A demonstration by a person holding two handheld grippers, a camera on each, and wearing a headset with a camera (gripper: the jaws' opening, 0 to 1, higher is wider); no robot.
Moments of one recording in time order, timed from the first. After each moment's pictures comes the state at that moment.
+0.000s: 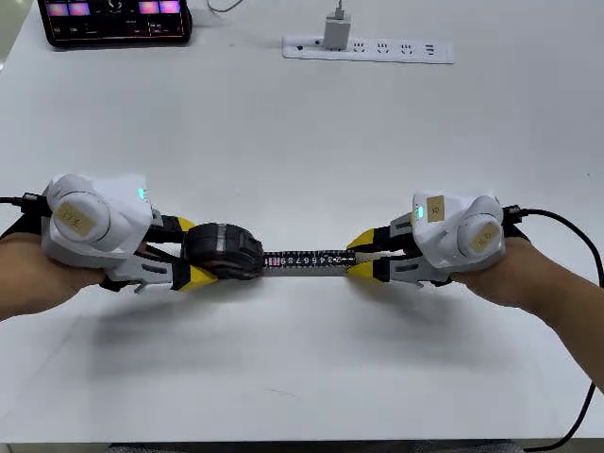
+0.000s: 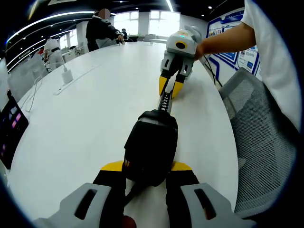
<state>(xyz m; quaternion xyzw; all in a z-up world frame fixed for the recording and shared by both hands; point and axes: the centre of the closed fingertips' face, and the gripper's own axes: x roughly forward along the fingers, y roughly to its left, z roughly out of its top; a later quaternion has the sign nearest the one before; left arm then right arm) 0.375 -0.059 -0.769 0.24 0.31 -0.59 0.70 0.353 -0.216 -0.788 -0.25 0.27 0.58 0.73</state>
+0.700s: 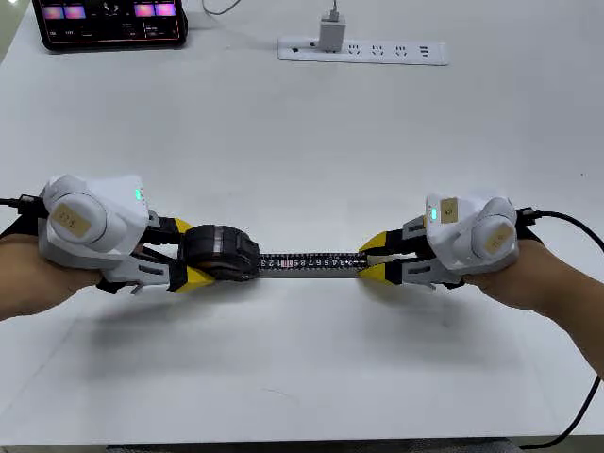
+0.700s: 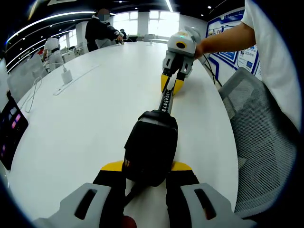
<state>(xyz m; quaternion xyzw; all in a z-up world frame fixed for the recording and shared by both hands) 0.375 -0.060 -0.769 0.24 0.31 -0.60 0.70 0.348 -0.233 -0.790 -0.24 0.28 0.57 0.73</state>
